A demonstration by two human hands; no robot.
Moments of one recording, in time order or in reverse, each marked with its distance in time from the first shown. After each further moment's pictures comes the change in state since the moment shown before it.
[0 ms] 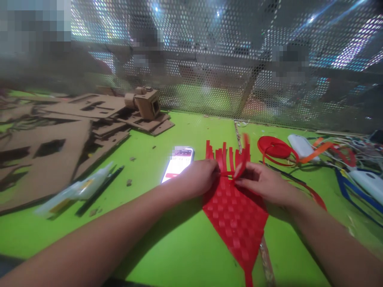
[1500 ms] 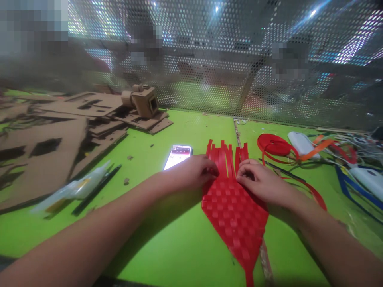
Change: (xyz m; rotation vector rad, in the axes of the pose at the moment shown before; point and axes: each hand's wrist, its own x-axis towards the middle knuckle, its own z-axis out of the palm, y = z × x) left_hand -0.007 -0.013 -0.019 -0.130 -0.111 0.107; right_hand 0.003 0.009 -0.006 -0.616 0.156 0.010
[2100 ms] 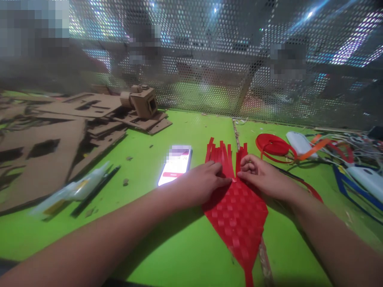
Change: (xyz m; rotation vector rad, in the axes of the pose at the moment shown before) left_hand -0.001 0.020 0.023 0.417 -0.006 0.265; right_hand 0.002 0.009 -0.003 0.501 -0.012 0.106
